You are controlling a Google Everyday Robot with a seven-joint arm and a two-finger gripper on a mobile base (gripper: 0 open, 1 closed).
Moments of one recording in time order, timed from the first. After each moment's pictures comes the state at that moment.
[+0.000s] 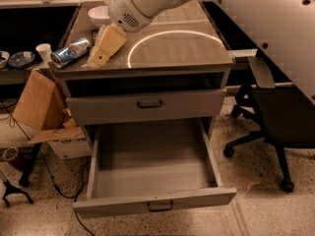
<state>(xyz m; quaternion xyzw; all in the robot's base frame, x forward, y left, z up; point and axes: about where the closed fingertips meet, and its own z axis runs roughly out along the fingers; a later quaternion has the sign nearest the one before) 0.614 0.126 0.992 -0.65 0.61 0.16 0.43</state>
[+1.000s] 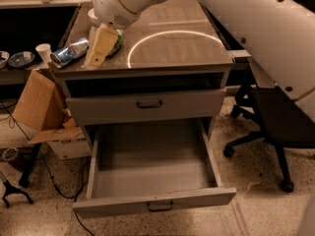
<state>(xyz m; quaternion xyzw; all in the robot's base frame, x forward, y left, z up) 0.613 0.158 0.996 -0.73 0.50 0.12 0.44</state>
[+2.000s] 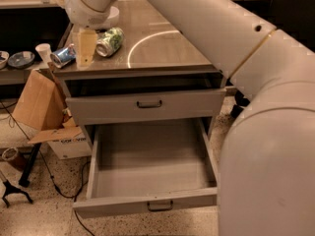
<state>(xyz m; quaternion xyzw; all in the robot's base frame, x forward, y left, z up) 0.650 0.215 0.967 -0.82 0.42 0.03 0.39</state>
